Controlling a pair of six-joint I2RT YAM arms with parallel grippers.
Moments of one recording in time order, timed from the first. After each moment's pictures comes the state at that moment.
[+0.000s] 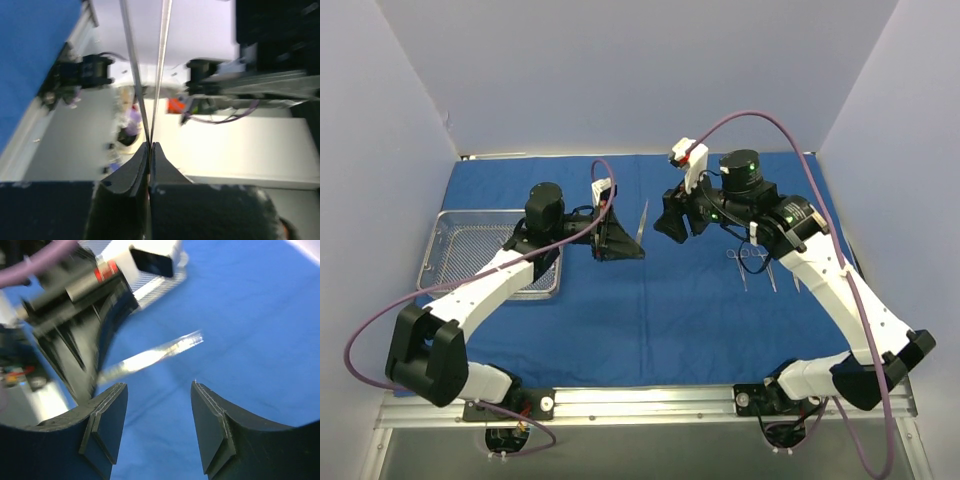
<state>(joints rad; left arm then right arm) -0.49 1.38 1.02 0.15 1.17 -1.31 0.61 1.35 1.58 -0.73 -0.37 -0.04</state>
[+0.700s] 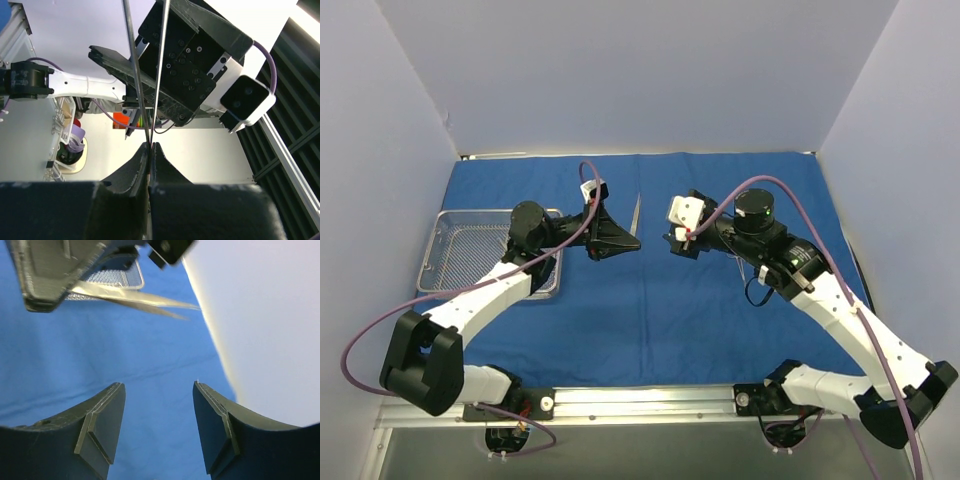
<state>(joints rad) -0.47 1.36 0.86 0.81 1.09 -1.99 0.65 1.08 1.17 -0.38 -0.32 -0.65</state>
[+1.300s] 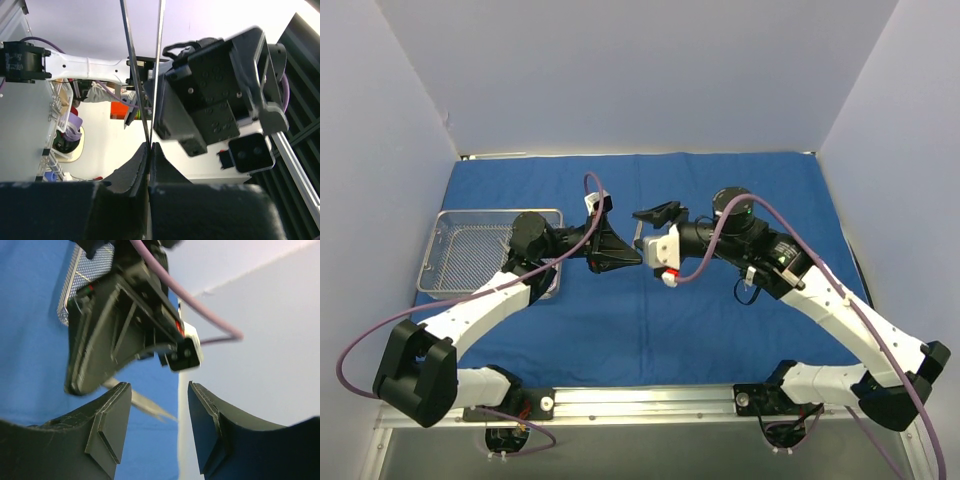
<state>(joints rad) -0.52 1.29 0.79 0.79 1.09 -2.00 0.78 1.16 1.29 -0.38 -0.51 -1.03</state>
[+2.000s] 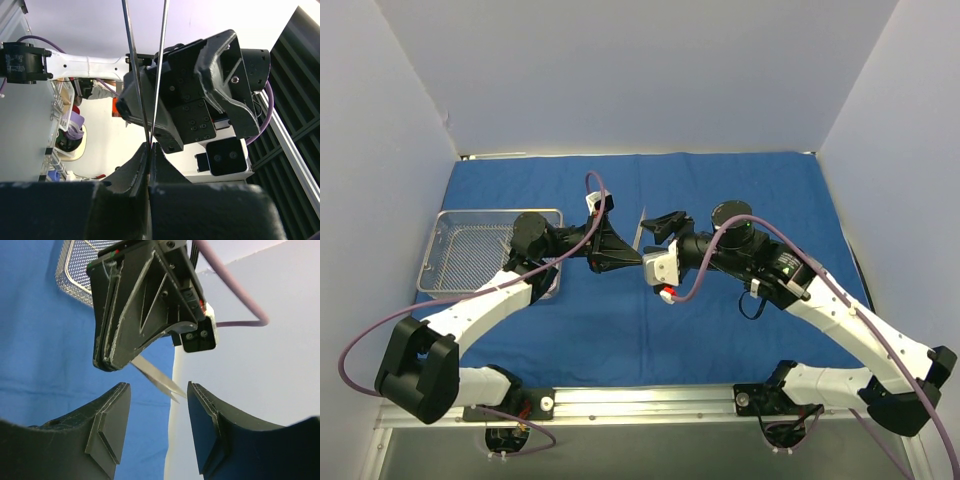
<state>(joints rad) -0.52 1.31 0.79 0.83 1.10 -2.00 0.85 1.12 1.23 -0.44 -0.37 -1.16</state>
